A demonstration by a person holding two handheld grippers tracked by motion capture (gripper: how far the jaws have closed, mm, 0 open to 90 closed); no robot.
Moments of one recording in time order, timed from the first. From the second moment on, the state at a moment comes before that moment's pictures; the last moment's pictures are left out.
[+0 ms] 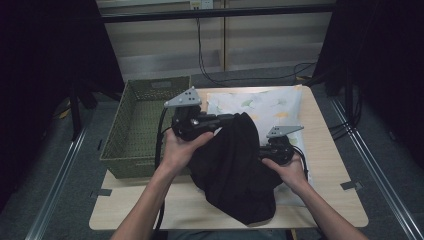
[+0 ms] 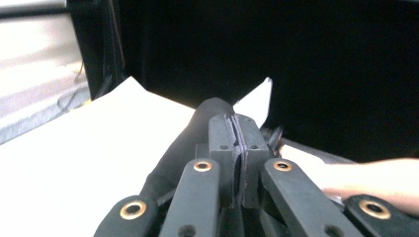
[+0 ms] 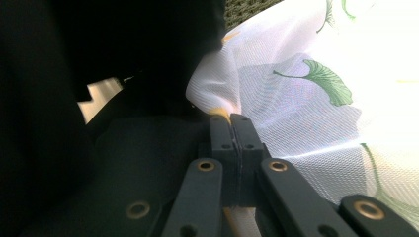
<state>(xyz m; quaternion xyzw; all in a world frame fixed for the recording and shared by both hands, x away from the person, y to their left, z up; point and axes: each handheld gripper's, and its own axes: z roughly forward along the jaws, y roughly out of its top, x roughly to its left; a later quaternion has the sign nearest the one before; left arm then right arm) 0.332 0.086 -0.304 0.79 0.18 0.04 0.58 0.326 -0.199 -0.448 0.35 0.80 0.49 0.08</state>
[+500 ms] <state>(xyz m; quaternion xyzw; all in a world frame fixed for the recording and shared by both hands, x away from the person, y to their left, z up) 0.330 0.102 -0.410 0.85 0.25 0.03 0.46 0.326 -0.197 -0.449 0.35 0.80 0.48 0.08</state>
